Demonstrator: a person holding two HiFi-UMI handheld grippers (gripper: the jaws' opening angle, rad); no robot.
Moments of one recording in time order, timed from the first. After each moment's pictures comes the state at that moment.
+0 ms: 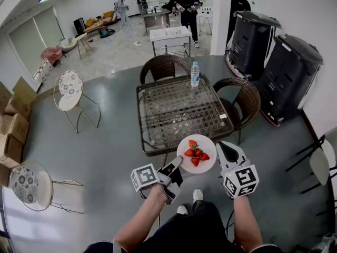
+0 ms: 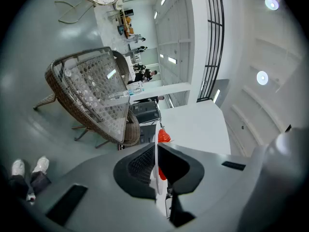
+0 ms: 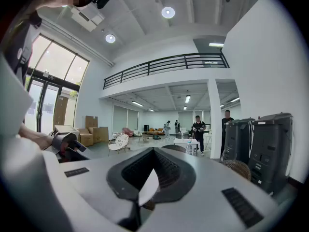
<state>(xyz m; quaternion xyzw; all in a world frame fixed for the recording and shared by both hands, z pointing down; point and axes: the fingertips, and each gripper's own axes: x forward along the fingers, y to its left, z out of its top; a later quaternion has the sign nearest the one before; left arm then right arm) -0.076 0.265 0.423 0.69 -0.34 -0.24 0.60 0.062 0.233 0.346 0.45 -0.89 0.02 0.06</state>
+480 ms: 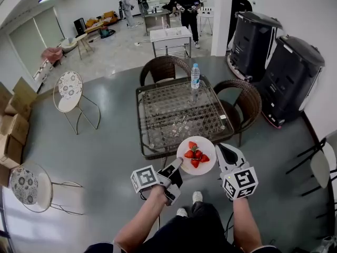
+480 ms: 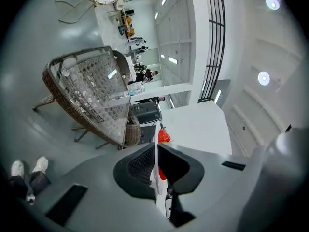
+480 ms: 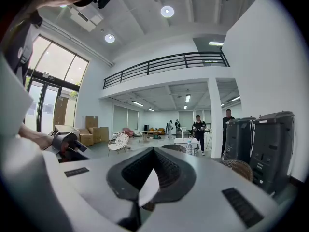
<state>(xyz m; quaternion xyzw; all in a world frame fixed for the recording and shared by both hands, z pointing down) -0.077 0.250 0.427 0.68 -0.35 -0.24 0.60 0.059 0.217 0.351 0.45 -0.89 0.03 0.06</state>
